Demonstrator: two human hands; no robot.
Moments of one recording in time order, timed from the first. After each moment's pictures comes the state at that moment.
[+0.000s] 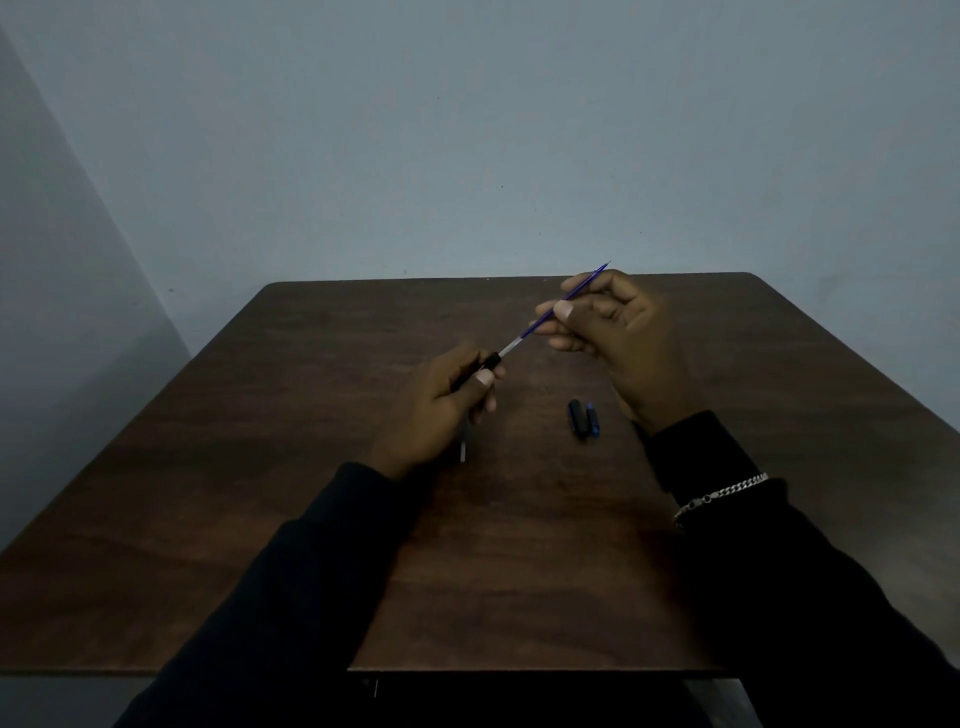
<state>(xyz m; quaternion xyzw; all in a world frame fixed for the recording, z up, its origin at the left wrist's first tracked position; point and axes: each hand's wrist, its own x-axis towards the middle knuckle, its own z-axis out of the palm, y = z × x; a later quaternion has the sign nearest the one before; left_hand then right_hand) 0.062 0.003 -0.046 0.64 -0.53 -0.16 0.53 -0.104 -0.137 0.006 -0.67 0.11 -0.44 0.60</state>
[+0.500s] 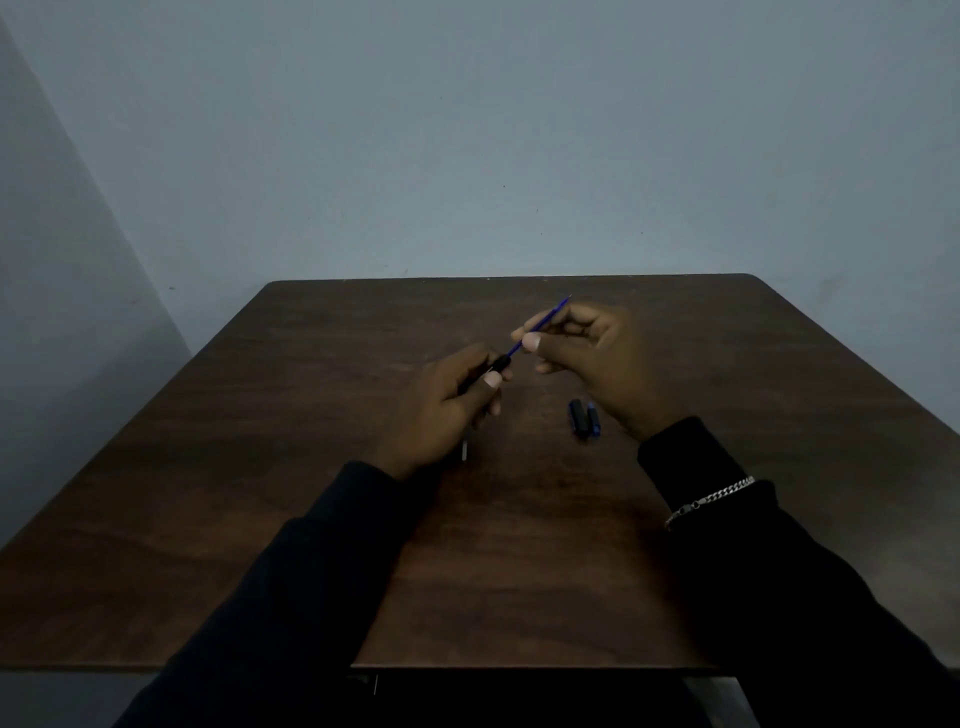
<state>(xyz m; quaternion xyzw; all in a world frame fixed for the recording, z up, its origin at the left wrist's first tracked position) 0.065 0.001 -0.051 0.64 -0.57 -0.15 0.50 -0.098 -0.129 -0.004 -0.75 0.13 -0.37 0.54</state>
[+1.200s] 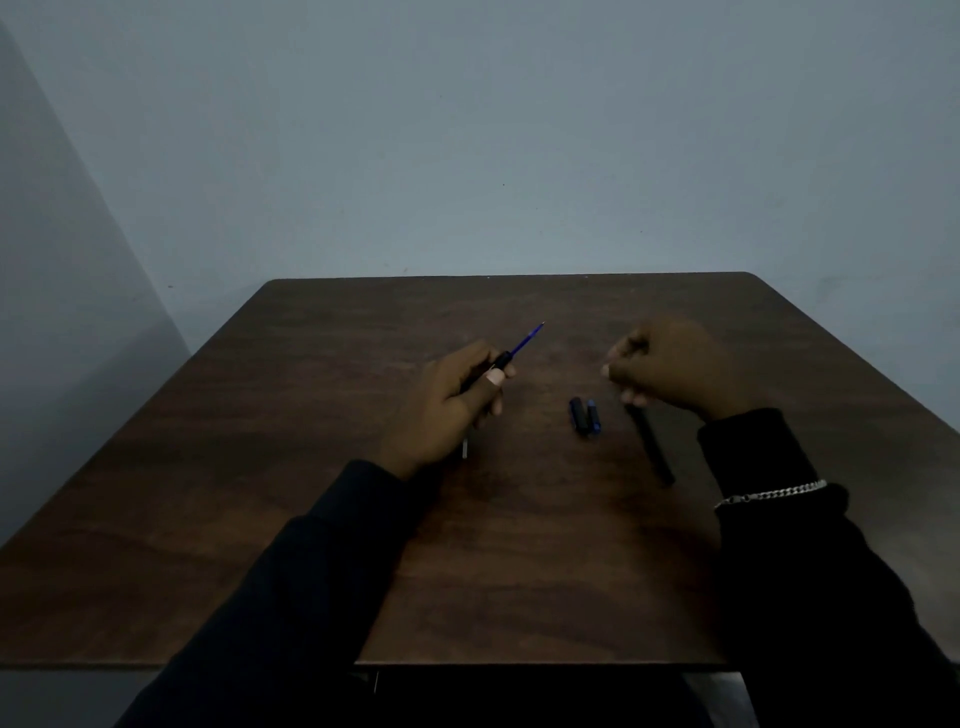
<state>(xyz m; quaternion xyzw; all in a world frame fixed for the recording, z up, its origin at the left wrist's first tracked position) 0.064 -0.003 -0.058 0.61 -0.56 -0.16 0.53 -0.140 -0.174 0.007 -0.86 0.39 -0.19 0.26</state>
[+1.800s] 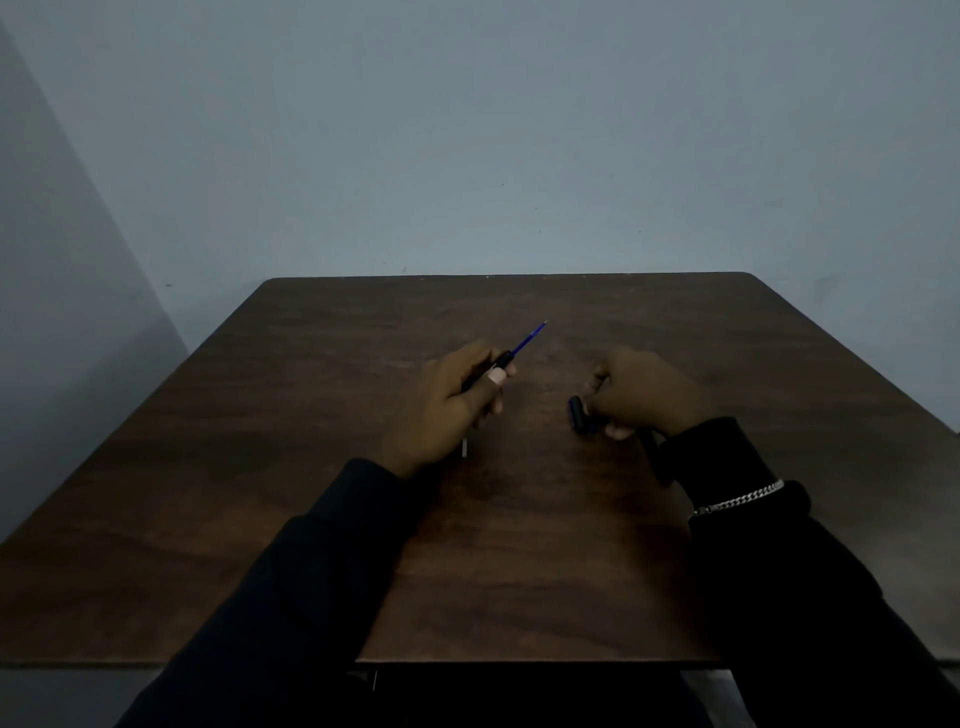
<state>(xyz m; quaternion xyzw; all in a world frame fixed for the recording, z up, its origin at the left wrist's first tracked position) 0.060 0.000 -0.054 0.62 -0.56 -0.15 0.52 -0.114 -0.162 -0.013 -0.86 0.43 -0.05 0.25</state>
